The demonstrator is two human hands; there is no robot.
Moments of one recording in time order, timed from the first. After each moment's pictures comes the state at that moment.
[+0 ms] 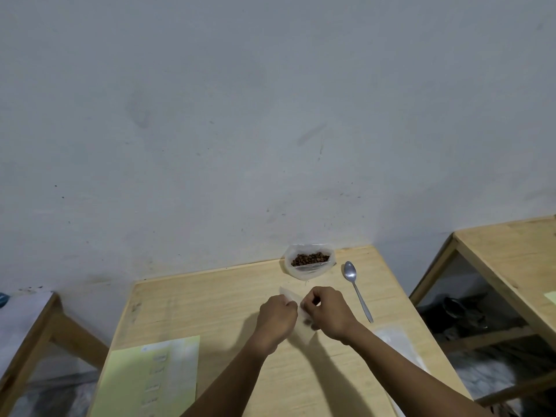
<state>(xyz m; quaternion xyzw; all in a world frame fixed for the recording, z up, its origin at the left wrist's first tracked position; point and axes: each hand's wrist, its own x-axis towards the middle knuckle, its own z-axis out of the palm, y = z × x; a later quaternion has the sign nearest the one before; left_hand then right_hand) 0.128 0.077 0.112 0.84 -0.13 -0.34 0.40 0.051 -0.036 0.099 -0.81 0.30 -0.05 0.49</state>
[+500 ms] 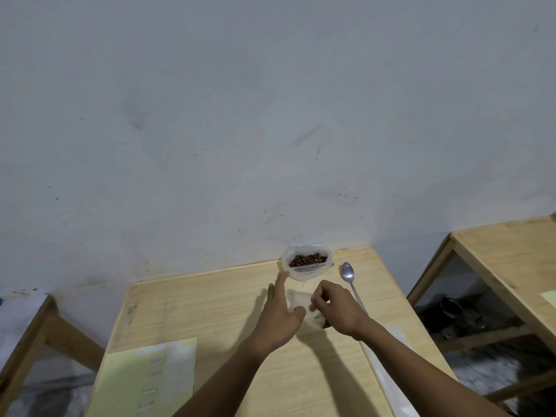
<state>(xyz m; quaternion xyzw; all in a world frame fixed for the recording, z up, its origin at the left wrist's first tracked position) 0.128 0.080 0.110 0.82 -0.28 -0.31 0.41 0.039 -0.063 0.098 -0.82 0.28 -0.04 0.50</state>
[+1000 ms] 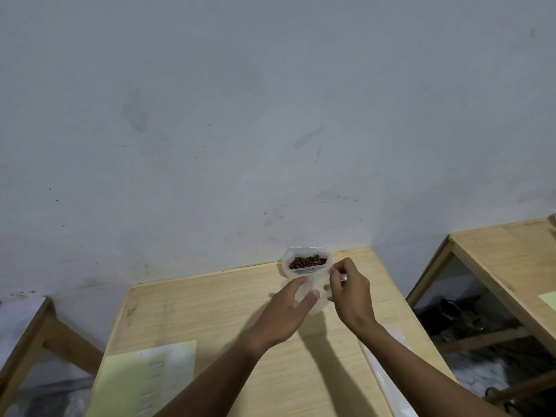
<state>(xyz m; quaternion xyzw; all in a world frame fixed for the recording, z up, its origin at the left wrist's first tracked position) 0.134 0.074 0.119 0.78 -0.36 -0.32 0.41 0.043 -0.061 0.117 -0.77 0.36 -0.29 0.43</state>
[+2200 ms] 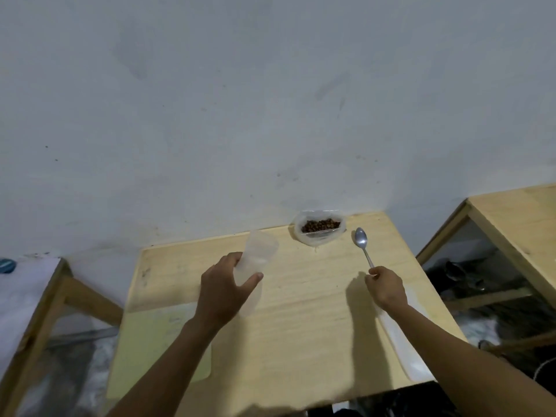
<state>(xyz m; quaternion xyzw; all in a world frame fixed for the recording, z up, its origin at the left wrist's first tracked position) 0.198 0.182 0.096 0.89 -0.33 -0.03 0.31 0.005 -0.110 0.009 -0.77 0.53 -0.05 0.35</state>
